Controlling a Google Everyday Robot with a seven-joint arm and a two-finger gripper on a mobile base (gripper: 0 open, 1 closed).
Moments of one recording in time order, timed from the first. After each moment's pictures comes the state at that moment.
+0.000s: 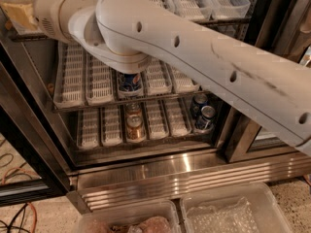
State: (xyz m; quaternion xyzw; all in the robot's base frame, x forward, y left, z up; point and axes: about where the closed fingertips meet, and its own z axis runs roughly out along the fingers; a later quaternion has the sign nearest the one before) arm 0.590 0.267 1.085 -0.39 0.55 0.31 0.67
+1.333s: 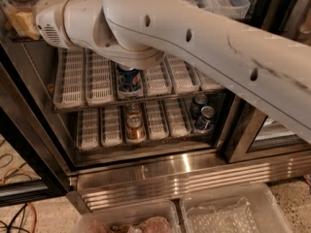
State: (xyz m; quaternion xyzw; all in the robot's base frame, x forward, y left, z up) arm 0.548 0.262 1.068 -0.45 0.56 0.33 0.61
